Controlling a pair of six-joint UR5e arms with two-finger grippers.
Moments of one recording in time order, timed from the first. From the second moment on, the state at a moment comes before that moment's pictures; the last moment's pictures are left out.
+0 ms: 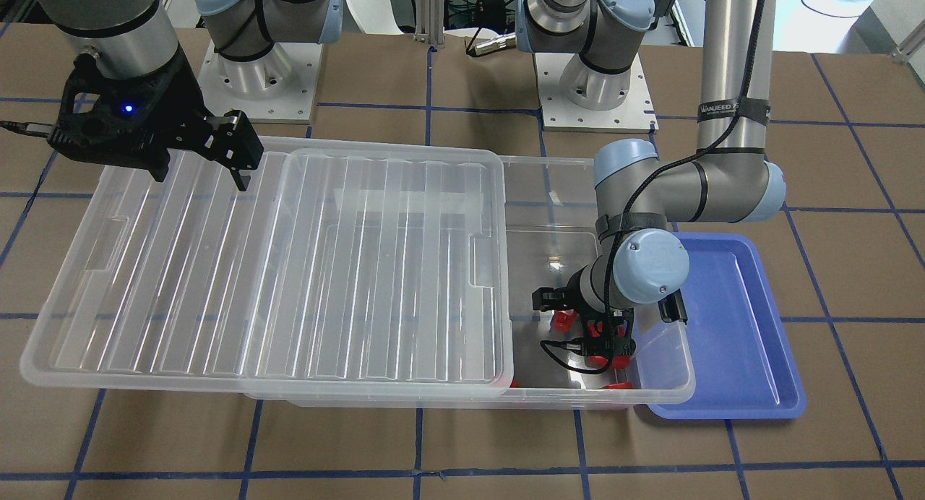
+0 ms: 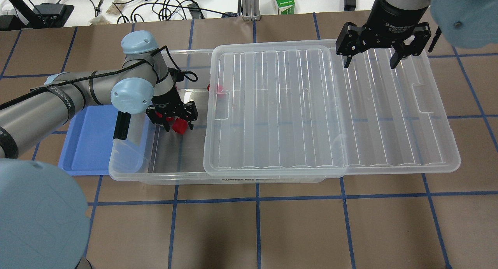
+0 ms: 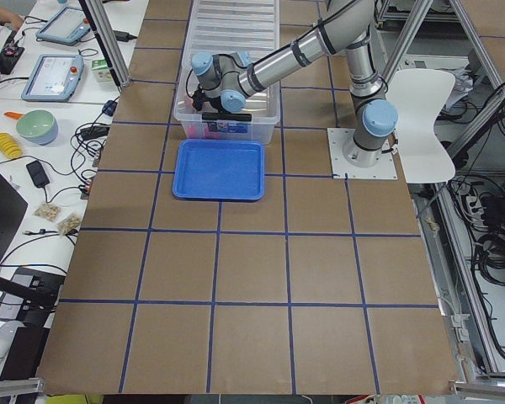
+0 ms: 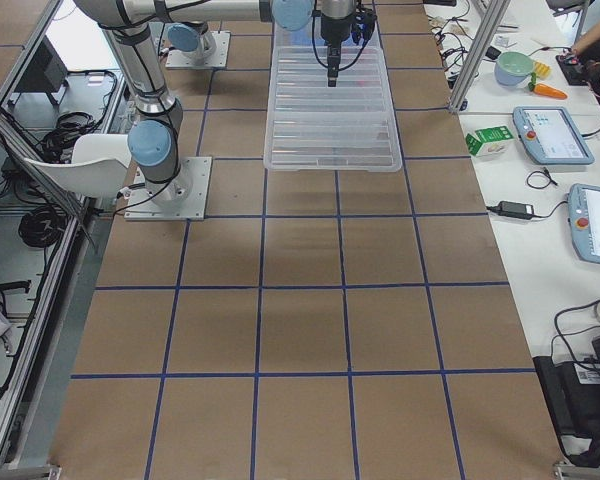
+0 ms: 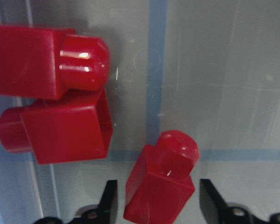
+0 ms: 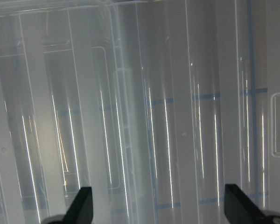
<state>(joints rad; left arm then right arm) -1.55 -2.04 -1.74 -1.17 1.53 -0.01 1.58 -1.52 1.51 -1.59 -1.60 0.11</state>
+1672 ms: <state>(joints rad) -1.56 -1.66 -1.46 -1.68 1.59 0.03 1.51 -1.52 1.48 -1.57 -1.60 0.00</state>
